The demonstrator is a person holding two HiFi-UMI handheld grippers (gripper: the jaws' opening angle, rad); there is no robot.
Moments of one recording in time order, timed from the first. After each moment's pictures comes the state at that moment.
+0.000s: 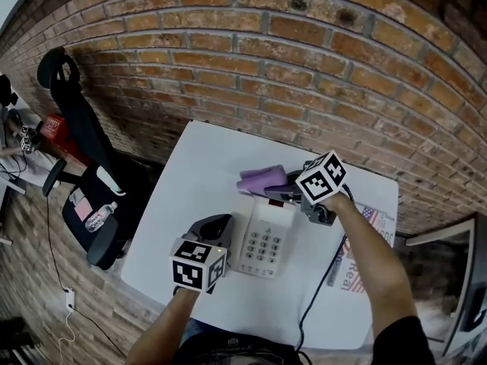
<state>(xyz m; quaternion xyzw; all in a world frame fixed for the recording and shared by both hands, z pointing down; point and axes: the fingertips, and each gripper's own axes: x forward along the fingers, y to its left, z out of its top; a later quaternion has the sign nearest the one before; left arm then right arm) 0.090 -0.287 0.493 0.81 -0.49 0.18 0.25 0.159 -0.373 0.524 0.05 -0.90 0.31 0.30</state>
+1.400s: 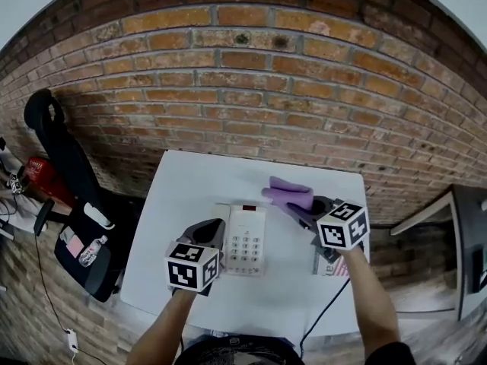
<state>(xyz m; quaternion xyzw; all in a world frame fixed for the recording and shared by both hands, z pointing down) 0.122 -0.277 0.444 0.85 -0.45 0.16 0.20 0.284 -0.307 0.431 0.34 -0.90 0.19 0.19</state>
